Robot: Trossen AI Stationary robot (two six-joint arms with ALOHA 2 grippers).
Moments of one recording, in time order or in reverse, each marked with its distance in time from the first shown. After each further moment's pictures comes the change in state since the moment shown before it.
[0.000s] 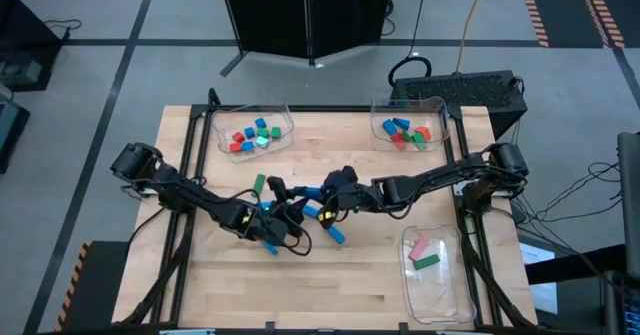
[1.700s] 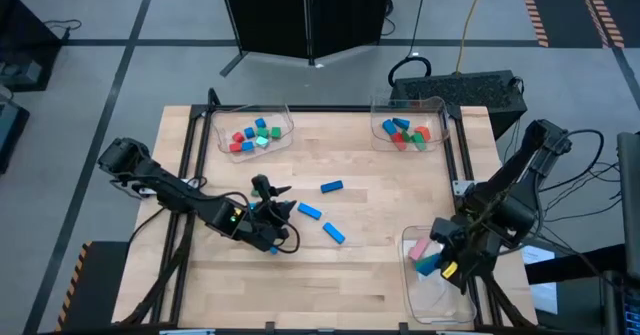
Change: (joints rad) left arm -0.050 -0.129 0.000 -0.362 0.015 -0.328; right arm 0.737 -0.578 0.001 -1.115 -0.312 0.847
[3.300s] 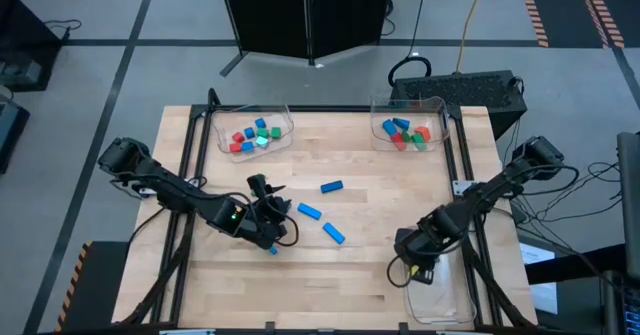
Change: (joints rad) left arm 0.019 0.000 0.000 -0.163 0.053 -0.212; right arm -0.325 0.279 -0.230 0.203 -0.381 -0.452
